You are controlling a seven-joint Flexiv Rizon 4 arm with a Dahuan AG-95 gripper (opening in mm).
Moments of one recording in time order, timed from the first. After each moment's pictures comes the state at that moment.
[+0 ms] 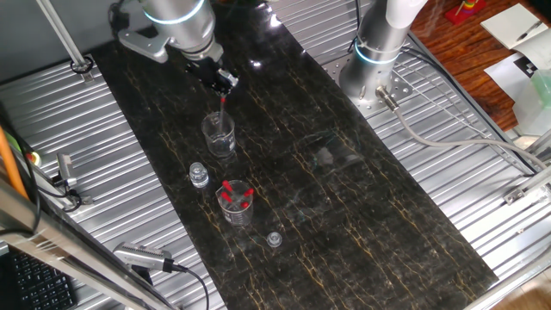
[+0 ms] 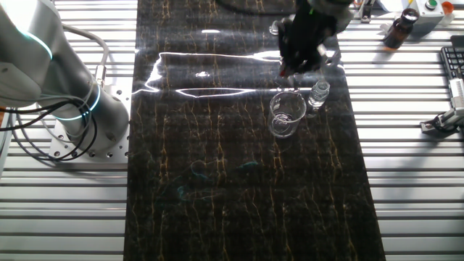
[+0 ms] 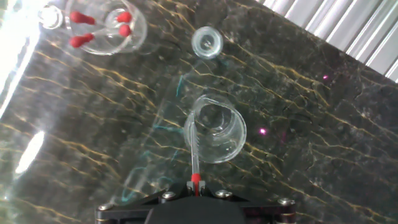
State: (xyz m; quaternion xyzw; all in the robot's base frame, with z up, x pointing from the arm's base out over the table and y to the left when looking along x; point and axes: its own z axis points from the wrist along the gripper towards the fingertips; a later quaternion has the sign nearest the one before) arm 0.480 0.026 0.264 0.28 -0.95 0.01 0.12
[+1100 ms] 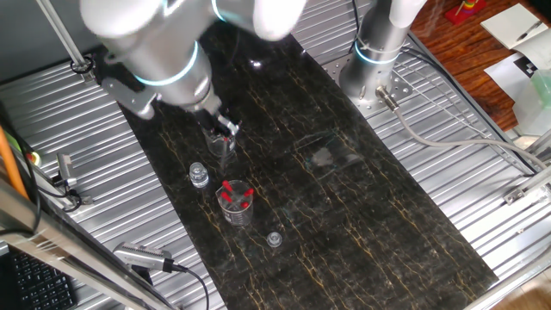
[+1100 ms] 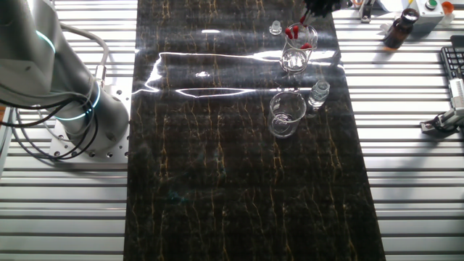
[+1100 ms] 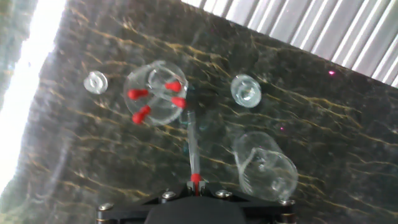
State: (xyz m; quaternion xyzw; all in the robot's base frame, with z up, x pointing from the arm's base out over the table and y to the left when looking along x) arm 0.516 0.139 0.262 0.21 -0.97 0.01 0.12
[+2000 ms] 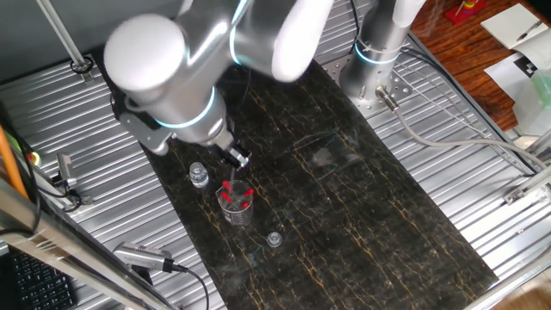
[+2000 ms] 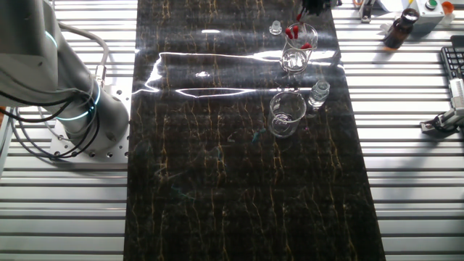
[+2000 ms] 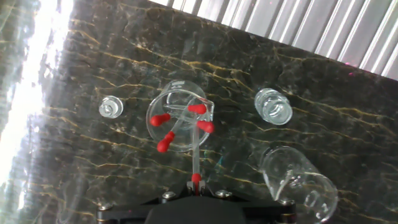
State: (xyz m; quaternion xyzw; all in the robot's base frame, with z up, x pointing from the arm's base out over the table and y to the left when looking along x) arm 0.522 0.173 0.202 0.19 -0.98 0.01 0.12
